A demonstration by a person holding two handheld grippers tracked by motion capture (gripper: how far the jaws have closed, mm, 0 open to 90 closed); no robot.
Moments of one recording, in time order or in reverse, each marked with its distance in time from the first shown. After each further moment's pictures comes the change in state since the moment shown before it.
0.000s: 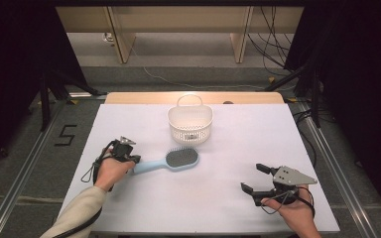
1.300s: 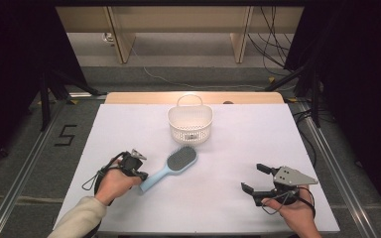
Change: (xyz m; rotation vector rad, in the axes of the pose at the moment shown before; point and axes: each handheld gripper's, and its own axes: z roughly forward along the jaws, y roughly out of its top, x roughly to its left) left arm -0.049 -0.014 -0.023 0.156 -0.108 0.139; right arm 0.001 0.000 -0.002 -0.002 0.000 0.006
